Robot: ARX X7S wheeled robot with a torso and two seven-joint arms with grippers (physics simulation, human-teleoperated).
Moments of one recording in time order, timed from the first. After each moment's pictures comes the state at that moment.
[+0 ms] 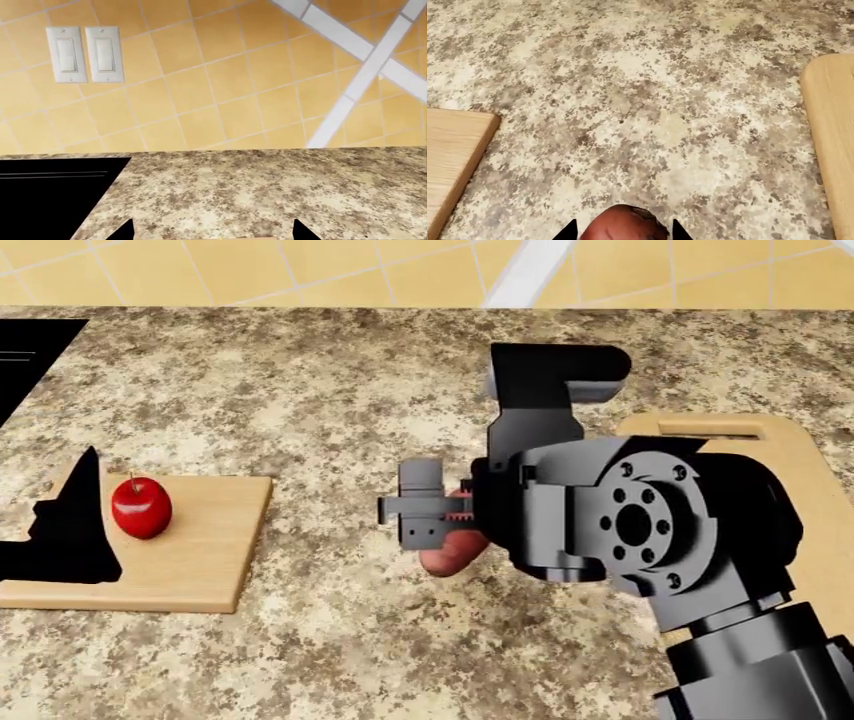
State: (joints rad) left arm -0.51 -0.57 0.15 0.44 -0.77 -0.68 -0.41; right arm 1.31 0.27 -0.63 0.60 1.28 1.10 0.53
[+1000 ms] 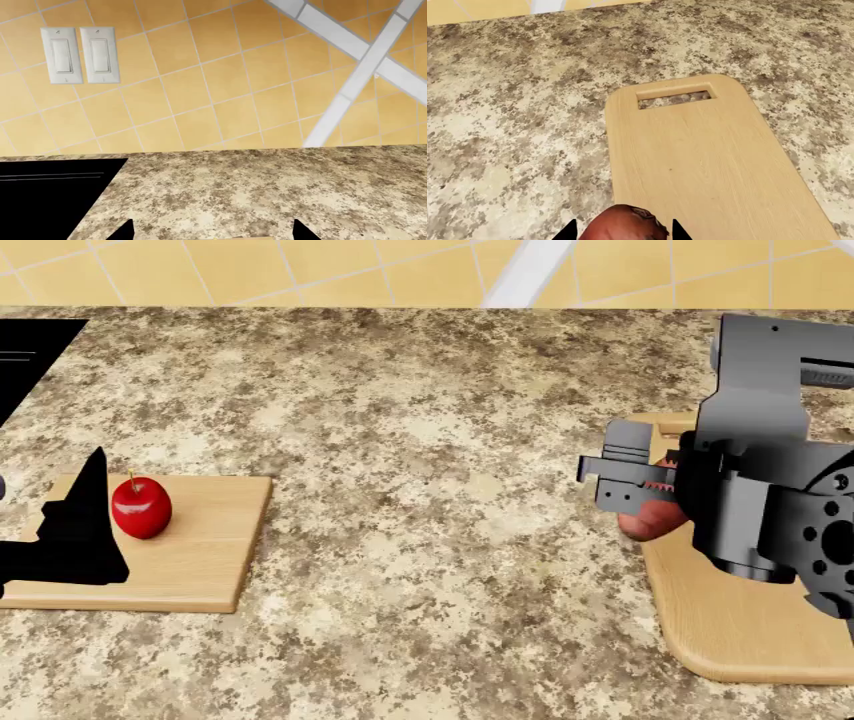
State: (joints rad) left arm -0.52 -0.57 0.17 0.44 -0.77 -0.68 -0.42; right arm 1.29 0.52 -0.57 0.54 1.24 1.04 0.64
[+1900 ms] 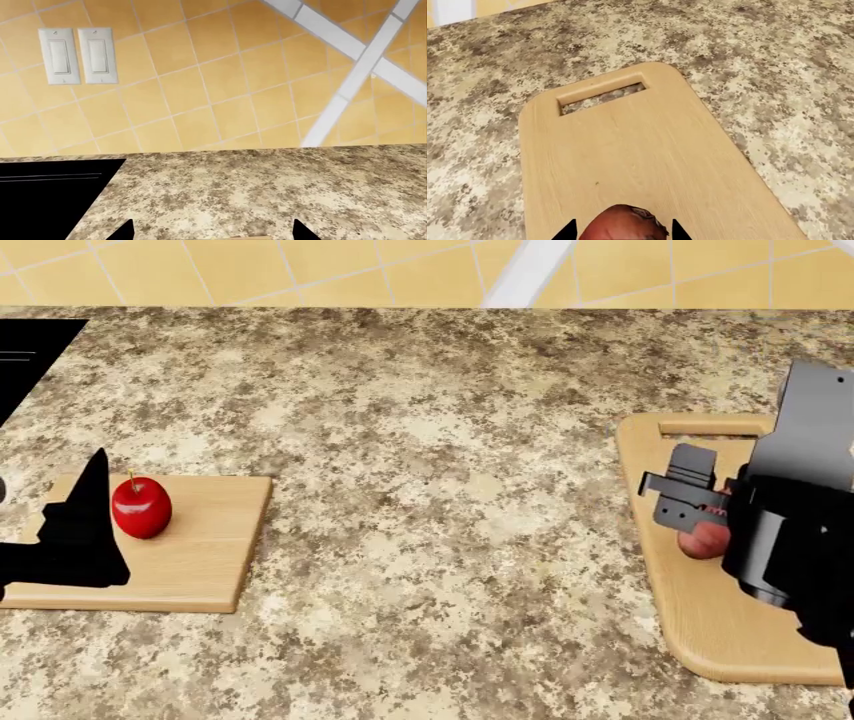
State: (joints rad) left arm -0.52 -0.57 0.17 0.45 -0.78 -0.68 -0.42; right arm 1.25 0.50 -0.58 0.77 1.10 0.81 0.56
